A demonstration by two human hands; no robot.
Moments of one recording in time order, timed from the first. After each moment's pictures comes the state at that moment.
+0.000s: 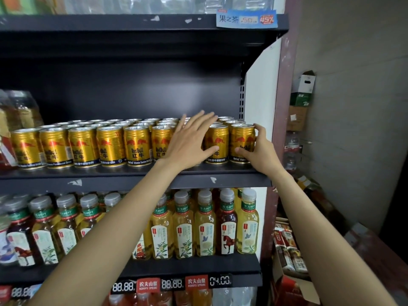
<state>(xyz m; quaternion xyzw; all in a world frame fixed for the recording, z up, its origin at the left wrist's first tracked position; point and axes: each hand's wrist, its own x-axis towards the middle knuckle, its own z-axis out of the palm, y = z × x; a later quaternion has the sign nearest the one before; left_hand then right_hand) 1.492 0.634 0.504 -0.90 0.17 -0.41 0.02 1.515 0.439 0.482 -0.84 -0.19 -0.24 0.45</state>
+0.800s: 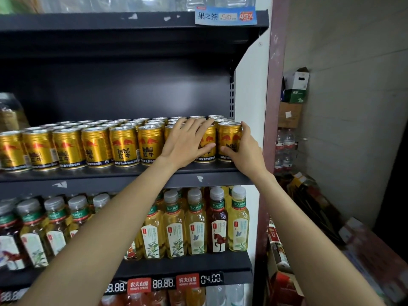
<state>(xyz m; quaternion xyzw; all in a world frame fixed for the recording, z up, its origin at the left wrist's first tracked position) 1.522 0.623 0.496 -0.86 0.15 -0.46 0.20 1.514 0.444 0.474 -0.85 -0.17 -0.29 0.40</state>
